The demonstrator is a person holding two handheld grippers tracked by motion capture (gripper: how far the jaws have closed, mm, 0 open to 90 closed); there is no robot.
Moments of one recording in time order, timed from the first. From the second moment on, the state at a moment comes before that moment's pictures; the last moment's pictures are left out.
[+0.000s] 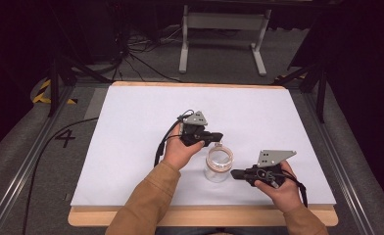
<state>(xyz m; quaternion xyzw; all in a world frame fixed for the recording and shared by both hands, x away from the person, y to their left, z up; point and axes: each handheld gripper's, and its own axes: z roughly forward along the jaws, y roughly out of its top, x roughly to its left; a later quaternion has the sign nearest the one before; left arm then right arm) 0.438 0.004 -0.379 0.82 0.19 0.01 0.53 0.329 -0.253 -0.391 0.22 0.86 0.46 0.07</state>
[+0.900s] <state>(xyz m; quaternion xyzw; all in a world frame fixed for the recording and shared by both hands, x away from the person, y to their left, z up) 0.437 0.007 -0.382 0.82 0.20 0.01 0.53 0.333 -0.244 -0.380 0.23 0.83 0.50 0.08</state>
